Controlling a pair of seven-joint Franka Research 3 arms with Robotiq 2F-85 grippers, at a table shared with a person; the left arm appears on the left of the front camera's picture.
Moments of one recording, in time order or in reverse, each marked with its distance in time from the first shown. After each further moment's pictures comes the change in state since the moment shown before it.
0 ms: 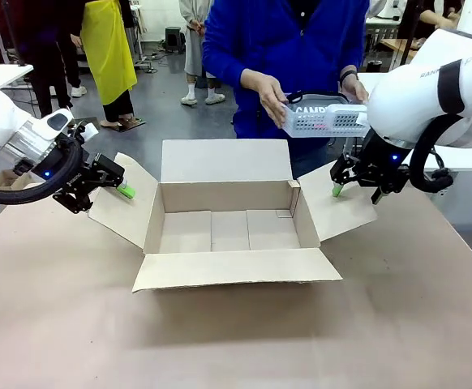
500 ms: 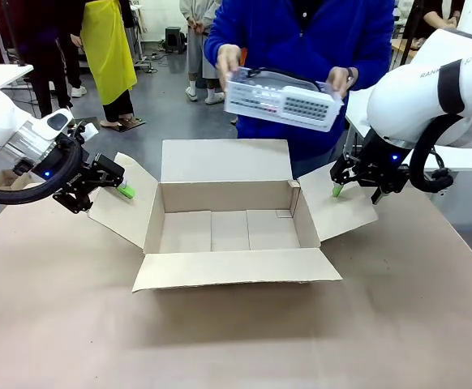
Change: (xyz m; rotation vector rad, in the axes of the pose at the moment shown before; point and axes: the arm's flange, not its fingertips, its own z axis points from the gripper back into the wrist) left arm 0.000 0.000 0.000 0.000 0.000 0.000; right arm 0.000 0.000 0.000 0.000 0.000 0.000
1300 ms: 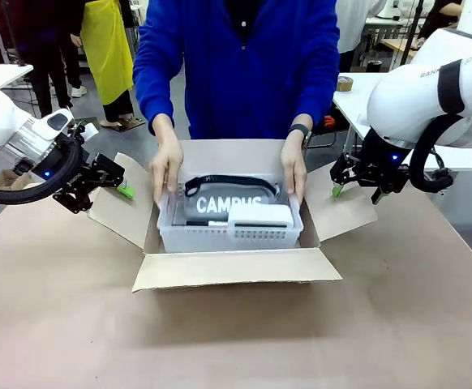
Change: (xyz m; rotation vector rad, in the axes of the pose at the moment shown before) left arm 0.000 0.000 0.000 0.000 0.000 0.000; right arm 0.000 0.000 0.000 0.000 0.000 0.000
